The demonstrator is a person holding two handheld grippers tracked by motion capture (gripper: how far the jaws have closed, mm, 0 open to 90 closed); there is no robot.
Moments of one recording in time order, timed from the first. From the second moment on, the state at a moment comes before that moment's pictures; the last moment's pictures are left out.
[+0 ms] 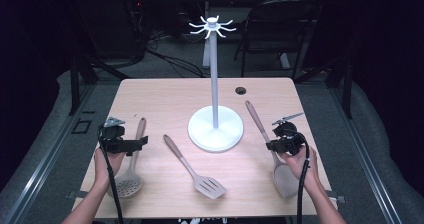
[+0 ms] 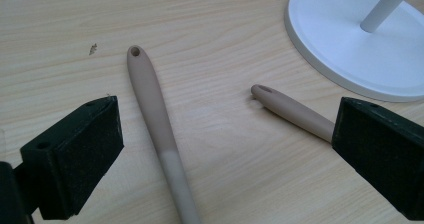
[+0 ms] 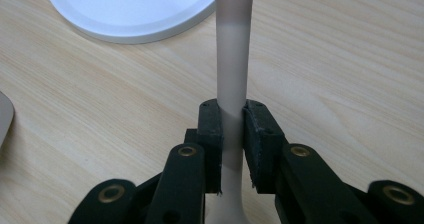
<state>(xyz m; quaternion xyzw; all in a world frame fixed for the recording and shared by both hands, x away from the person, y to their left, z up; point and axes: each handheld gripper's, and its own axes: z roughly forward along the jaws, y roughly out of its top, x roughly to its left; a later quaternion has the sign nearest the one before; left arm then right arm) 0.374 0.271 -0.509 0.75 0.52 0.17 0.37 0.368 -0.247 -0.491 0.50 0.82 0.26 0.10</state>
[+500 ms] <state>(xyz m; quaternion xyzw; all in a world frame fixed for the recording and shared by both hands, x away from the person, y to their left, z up) 0.371 0.268 -0.503 0.74 0.51 0.17 0.39 0.358 -0.238 -0.478 0.47 0.82 0.29 0.13</state>
